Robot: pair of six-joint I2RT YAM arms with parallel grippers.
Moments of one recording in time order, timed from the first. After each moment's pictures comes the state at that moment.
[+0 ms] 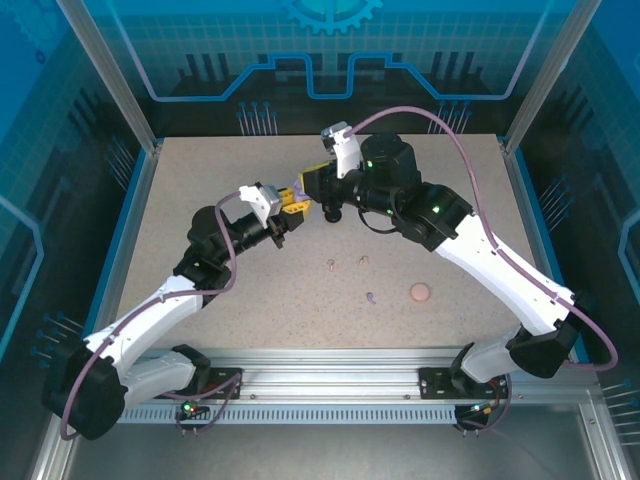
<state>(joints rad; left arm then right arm) -0.46 1.08 0.69 0.52 0.46 0.02 0.82 1.44 1.66 -0.53 -0.10 0.30</state>
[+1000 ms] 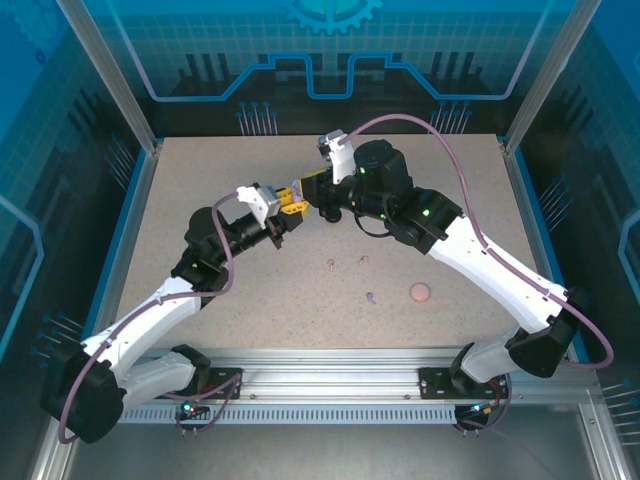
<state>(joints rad) -0.46 1.06 0.69 0.52 0.47 0.02 0.82 1.44 1.58 -0.48 -0.08 0.30</state>
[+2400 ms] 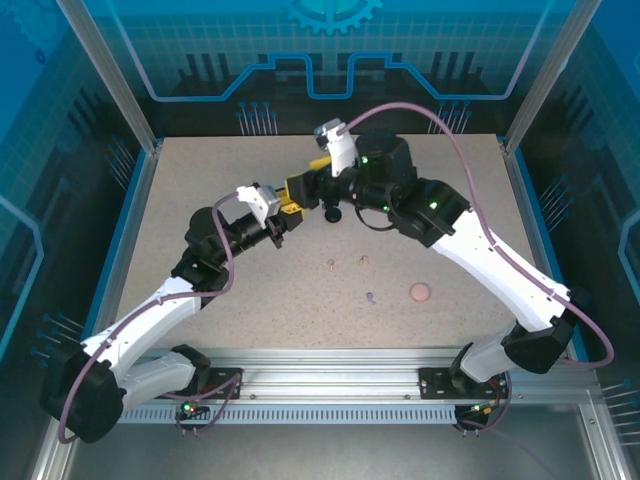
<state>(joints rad) -0.46 1.07 0.69 0.52 0.45 0.02 0.82 1.47 1.75 -0.58 -0.10 0.28</state>
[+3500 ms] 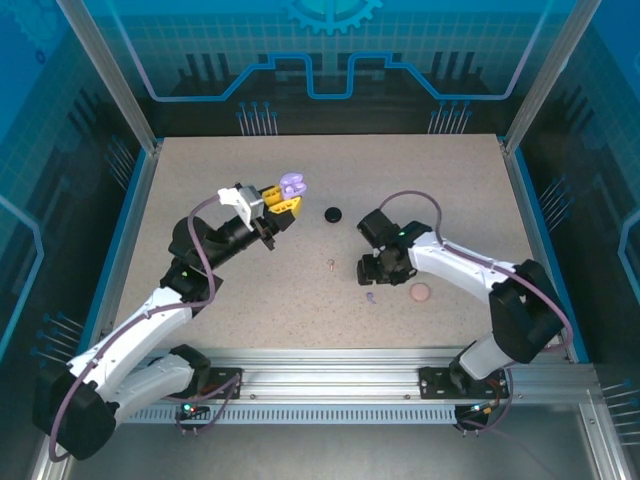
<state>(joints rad) -0.46 0.96 0.68 0.55 0.44 -0.07 0.66 1.56 1.03 -0.84 0.01 0.59</state>
